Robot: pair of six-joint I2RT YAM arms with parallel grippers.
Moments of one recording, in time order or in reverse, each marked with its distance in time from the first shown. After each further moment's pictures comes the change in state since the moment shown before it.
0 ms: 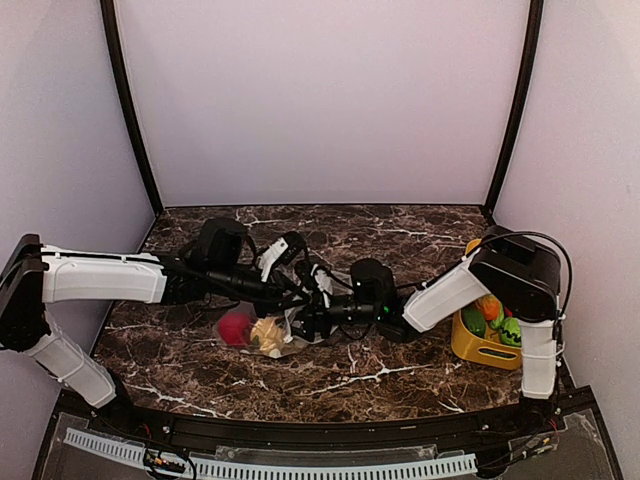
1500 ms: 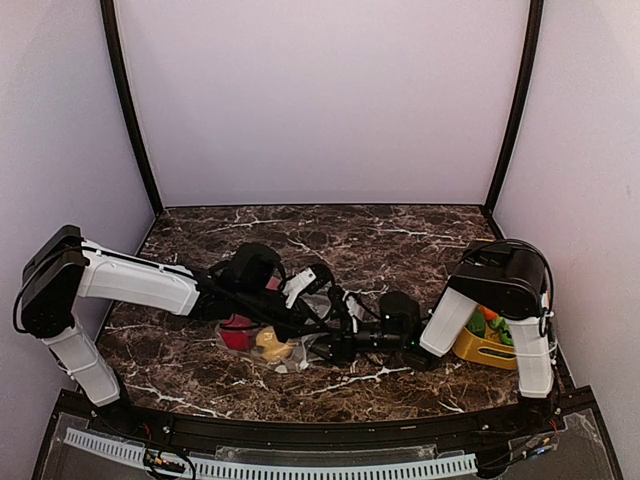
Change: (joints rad) left arm -0.106 0.183 0.026 0.032 -0.060 -0.010; right arm -0.022 0.107 -0.265 0.383 0.043 0.146
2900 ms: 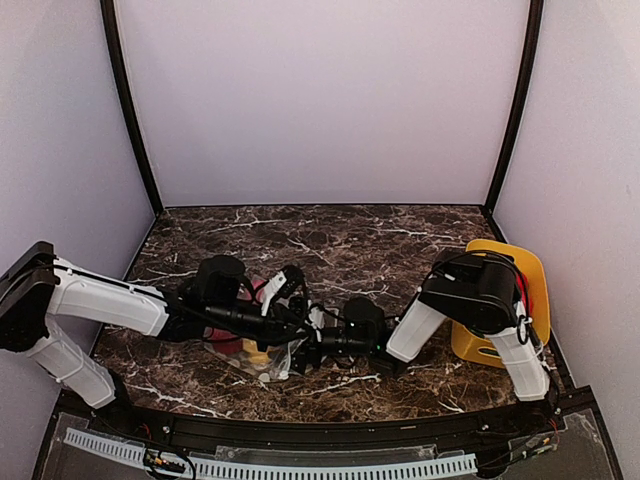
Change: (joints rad) left arm 0.018 -0.185 -0.265 0.296 0.047 -0.130; right arm 0.118 0.150 0.257 -0.023 0.030 -0.192
